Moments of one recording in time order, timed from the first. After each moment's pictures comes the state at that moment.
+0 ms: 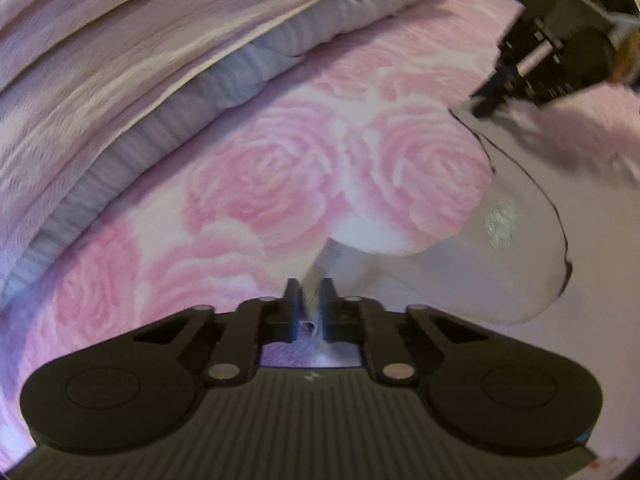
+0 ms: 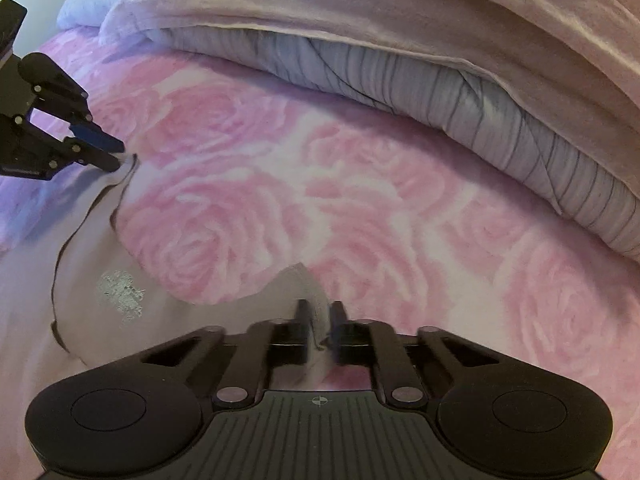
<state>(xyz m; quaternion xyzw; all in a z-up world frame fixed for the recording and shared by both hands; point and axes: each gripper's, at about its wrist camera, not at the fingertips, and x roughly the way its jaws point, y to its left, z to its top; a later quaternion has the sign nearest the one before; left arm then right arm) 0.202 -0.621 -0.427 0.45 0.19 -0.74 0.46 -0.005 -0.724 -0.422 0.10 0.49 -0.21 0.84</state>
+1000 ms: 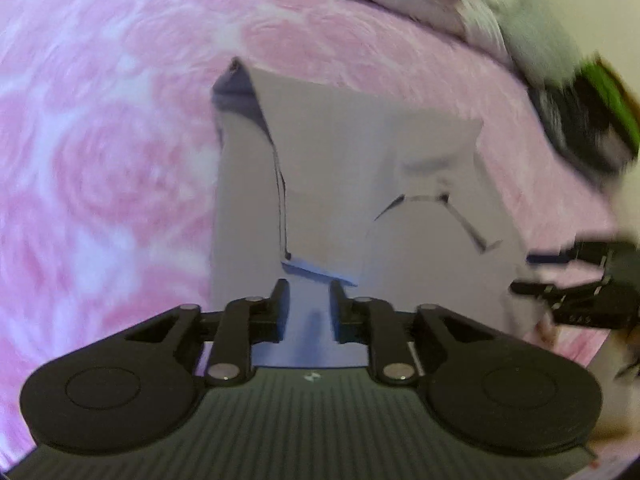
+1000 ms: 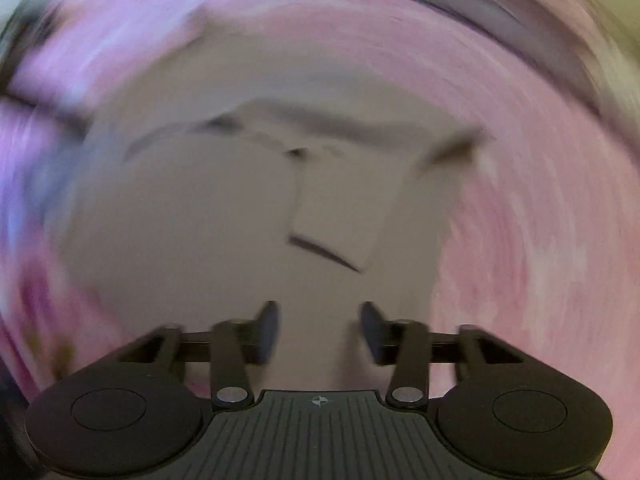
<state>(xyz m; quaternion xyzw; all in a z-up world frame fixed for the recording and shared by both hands) 0.145 -0.248 -0.375 0.22 0.50 -0.61 0.57 -0.180 -0.372 -0.377 0.16 0.53 -0.27 0.79</state>
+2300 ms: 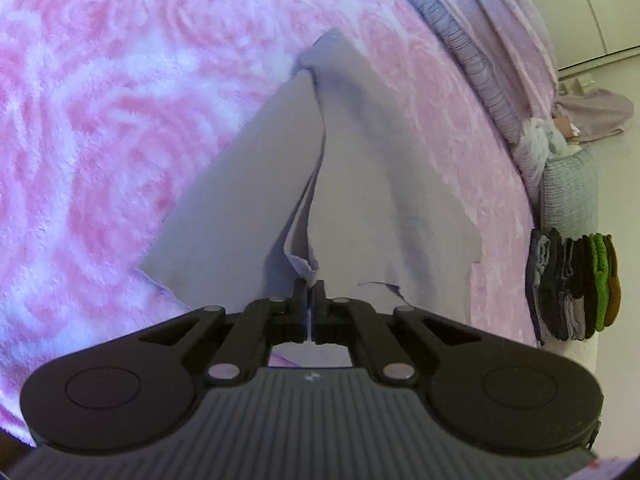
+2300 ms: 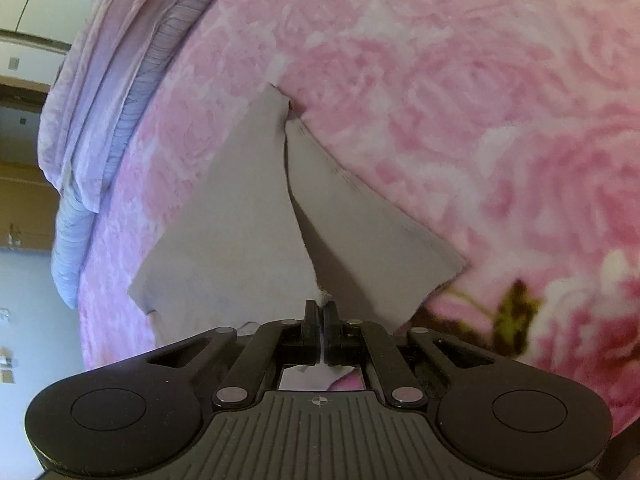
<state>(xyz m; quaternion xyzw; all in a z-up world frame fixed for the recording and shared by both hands) 0.139 -0.173 -0.403 0.01 0.64 -0.49 0.59 -0.300 -0.397 -0.393 0.64 0.24 -0.37 0.63</state>
